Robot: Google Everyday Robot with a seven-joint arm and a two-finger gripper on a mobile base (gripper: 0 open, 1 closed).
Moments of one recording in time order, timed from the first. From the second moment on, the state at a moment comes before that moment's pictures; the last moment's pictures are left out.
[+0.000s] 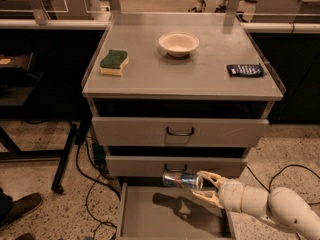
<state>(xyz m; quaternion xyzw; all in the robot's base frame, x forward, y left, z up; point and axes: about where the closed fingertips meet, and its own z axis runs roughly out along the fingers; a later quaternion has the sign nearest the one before) 0.478 -0.149 0.528 -0.51 0.66 0.19 0.52</state>
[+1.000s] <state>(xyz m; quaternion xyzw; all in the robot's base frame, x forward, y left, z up) 0.481 -0.144 0.650 -0.54 0.64 0.14 0.53</state>
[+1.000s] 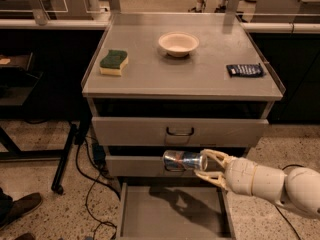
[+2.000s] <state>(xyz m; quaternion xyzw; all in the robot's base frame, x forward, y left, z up) 0.490 -0.144 0.713 -0.54 0.60 0.13 0.57</state>
